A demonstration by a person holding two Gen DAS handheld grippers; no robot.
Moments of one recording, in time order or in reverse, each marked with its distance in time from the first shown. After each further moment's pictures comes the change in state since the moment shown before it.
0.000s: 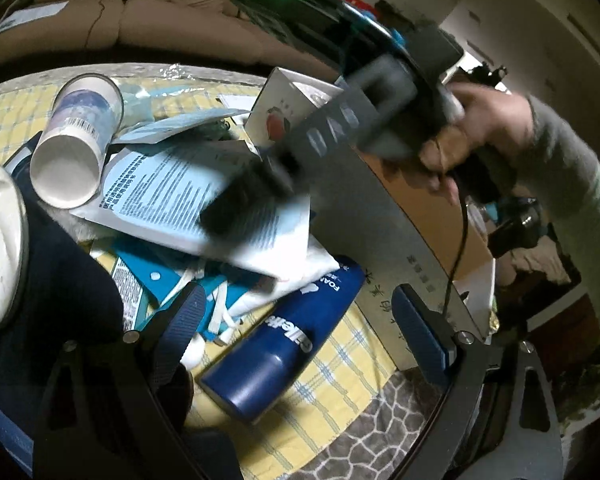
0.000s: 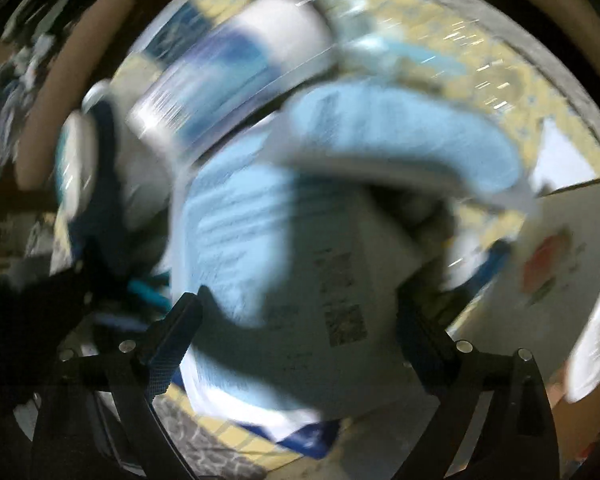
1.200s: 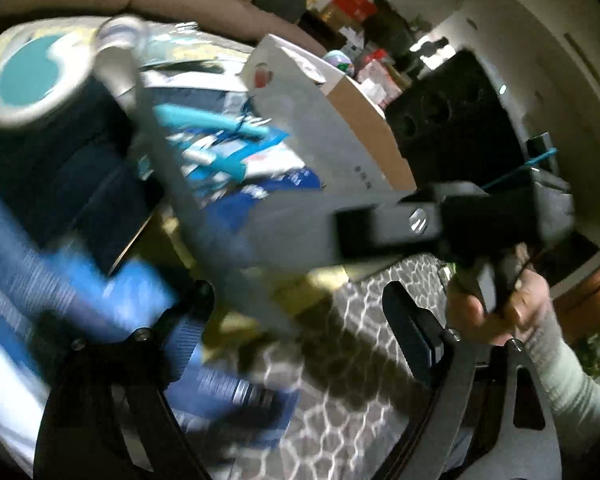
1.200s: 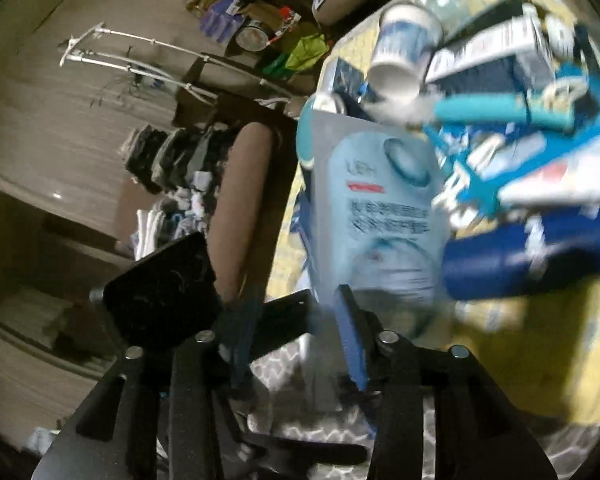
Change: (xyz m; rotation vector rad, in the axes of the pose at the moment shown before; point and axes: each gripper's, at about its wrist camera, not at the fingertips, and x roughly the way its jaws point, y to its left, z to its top) left arm -0.064 0.002 -0.088 -0.091 0.050 -0.097; right arm -0.004 0.103 -0.159 0.356 -0.554 0.704
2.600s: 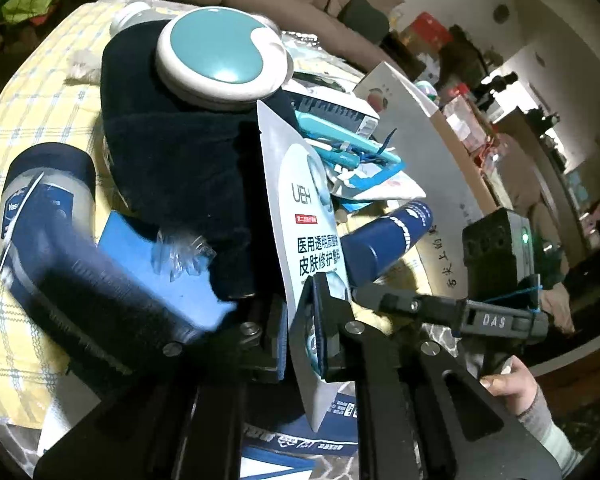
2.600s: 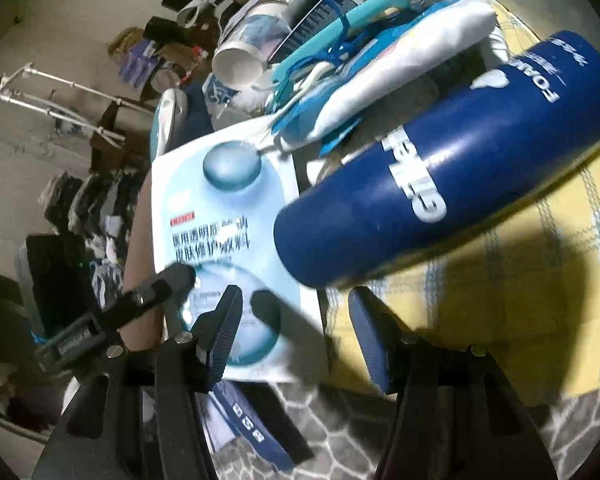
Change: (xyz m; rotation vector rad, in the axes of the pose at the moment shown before) left arm -0.009 0.062 0.000 -0.157 -0.062 0.208; right arm 0.024 -0.068 -0.026 0.120 -0.179 -0.281
